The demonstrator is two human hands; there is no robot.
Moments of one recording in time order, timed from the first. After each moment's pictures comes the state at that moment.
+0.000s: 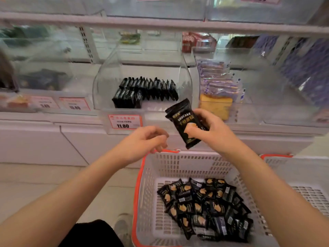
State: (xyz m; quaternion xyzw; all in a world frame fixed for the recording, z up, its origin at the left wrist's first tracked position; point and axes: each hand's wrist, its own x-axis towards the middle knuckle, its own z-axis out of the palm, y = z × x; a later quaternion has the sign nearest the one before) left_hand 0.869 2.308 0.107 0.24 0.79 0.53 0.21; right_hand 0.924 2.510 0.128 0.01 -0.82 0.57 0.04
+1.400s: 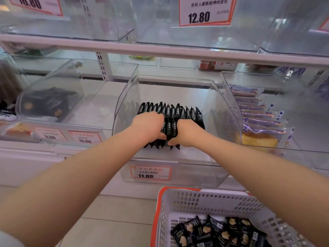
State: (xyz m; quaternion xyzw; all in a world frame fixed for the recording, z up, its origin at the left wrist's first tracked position) left_hand 0.677 2.313 0.133 0.26 0.96 -0.05 0.05; right_hand 0.713 2.441 0.121 -0.01 -0.98 0.15 -0.12
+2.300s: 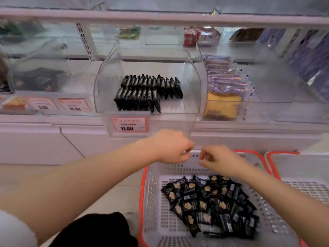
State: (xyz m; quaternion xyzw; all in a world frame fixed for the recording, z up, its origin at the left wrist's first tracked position) left_hand 0.846 2.360 0.109 0.55 0.83 -0.03 0.07; right_hand 0.923 2.531 0.064 0.01 -0.97 0.20 -0.14
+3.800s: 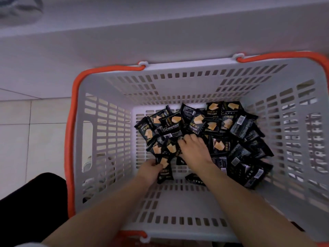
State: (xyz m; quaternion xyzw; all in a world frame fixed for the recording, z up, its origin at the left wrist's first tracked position) left_hand 0.975 2.393 -0.279 -0.30 0.75 0.37 0.46; right_hand 0.980 2.558 -0.291 0.04 -0.96 0.12 -0.27
